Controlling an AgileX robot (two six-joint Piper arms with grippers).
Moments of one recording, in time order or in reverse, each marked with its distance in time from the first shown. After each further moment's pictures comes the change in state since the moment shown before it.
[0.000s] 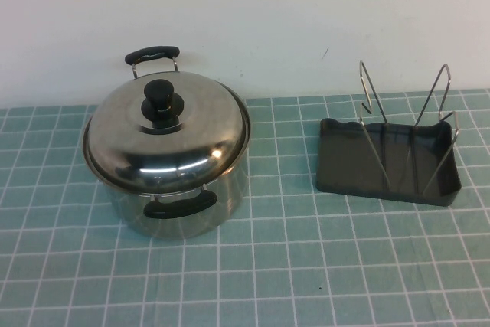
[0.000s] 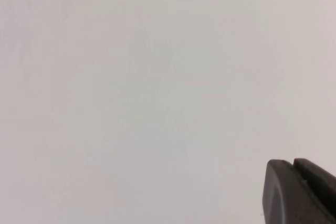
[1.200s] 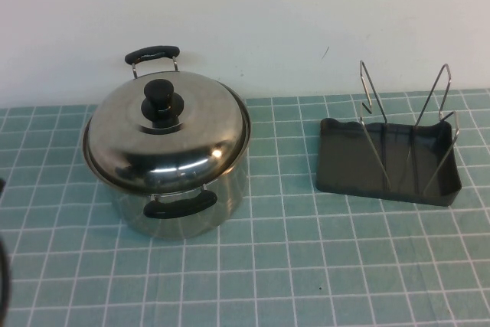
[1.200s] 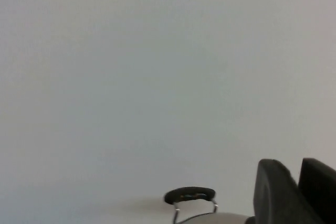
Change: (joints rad) right arm 0.000 0.000 -0.193 0.043 0.491 -0.251; left arm 0.000 0.683 -0.411 0.312 -0.042 -0.405
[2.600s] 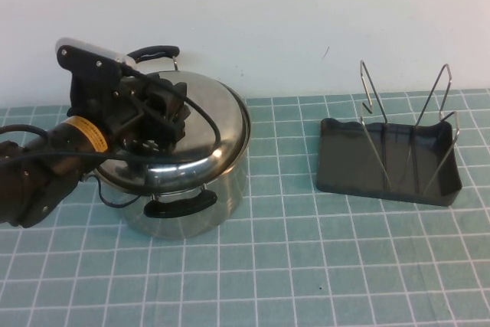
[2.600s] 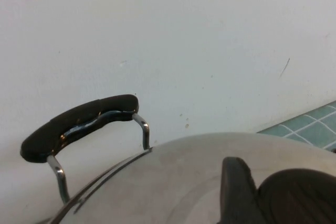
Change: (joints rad) right arm 0.000 0.000 0.005 0.007 -0.019 -0.004; left arm -0.138 1.030 -0.488 0.347 -0.271 -0.003
